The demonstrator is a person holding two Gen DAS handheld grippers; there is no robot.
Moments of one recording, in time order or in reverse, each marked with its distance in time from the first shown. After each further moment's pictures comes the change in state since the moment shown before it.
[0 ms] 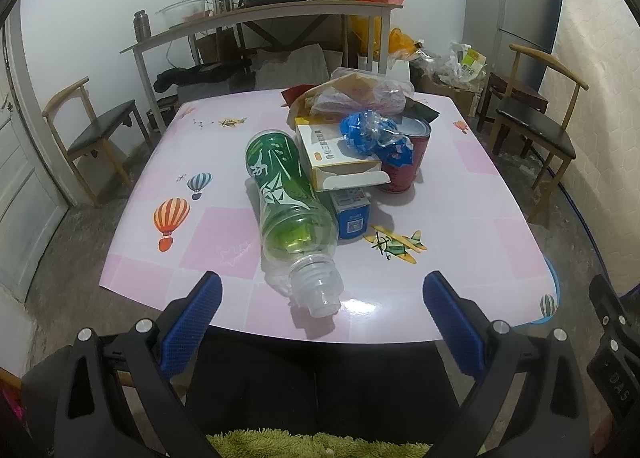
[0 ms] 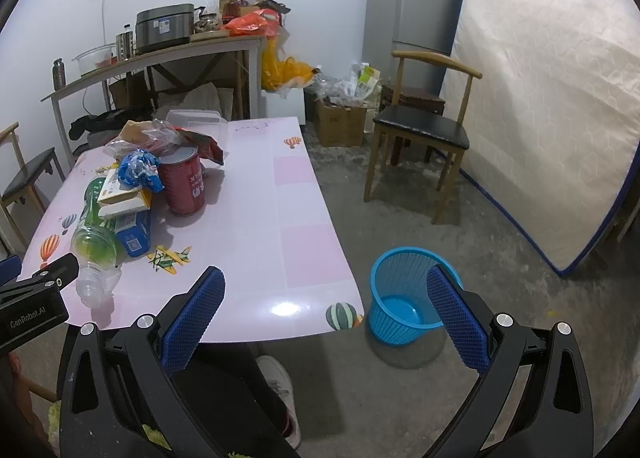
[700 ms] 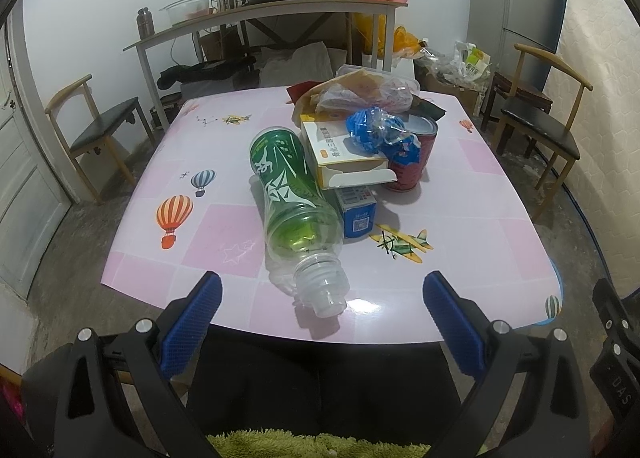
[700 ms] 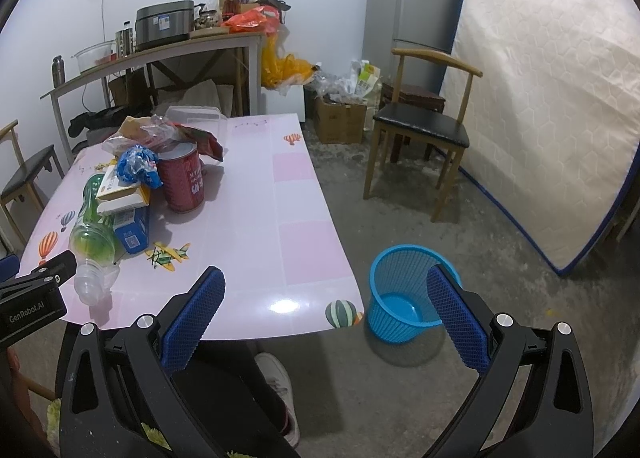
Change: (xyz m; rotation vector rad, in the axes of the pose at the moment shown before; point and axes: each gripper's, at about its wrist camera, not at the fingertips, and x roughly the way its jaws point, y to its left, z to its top) left arm 0.005 0.004 -0.001 -0.005 0.006 0.006; right arm 0.002 -0.001 -0.003 -0.001 0.005 -0.001
